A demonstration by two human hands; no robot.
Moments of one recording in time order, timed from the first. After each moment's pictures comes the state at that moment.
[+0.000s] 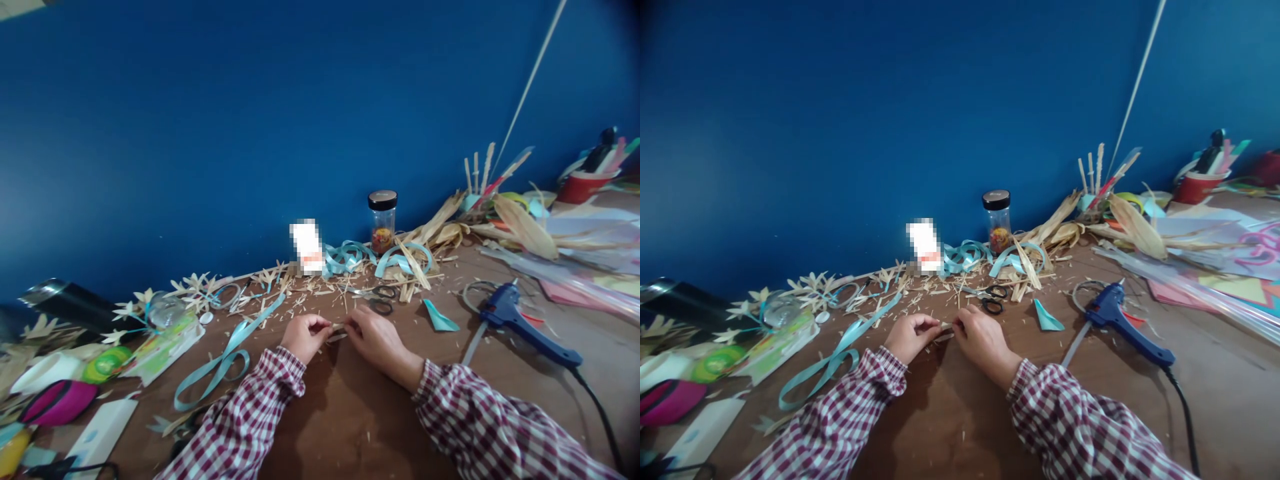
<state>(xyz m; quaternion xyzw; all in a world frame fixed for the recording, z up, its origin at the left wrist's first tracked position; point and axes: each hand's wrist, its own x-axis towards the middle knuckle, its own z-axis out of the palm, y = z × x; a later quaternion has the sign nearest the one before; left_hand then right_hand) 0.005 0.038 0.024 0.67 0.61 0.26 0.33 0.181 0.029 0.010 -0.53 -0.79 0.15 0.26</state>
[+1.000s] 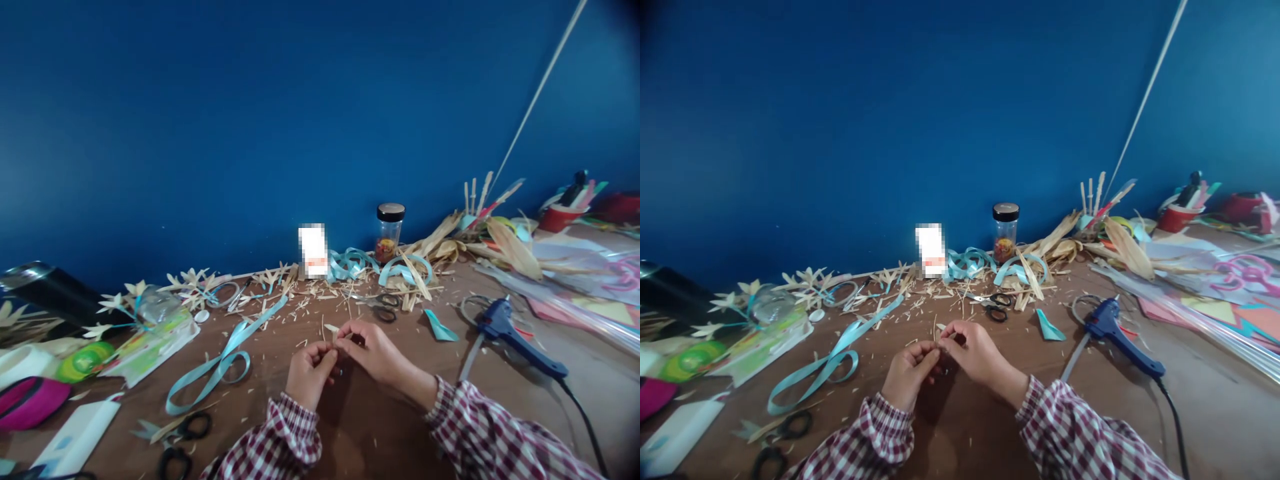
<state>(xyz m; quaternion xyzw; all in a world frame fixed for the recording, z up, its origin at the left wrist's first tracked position) 0.011 -0.013 0.007 0.44 0.57 0.44 0.54 0.159 0.017 0.025 -0.43 -0.70 0.43 0.37</state>
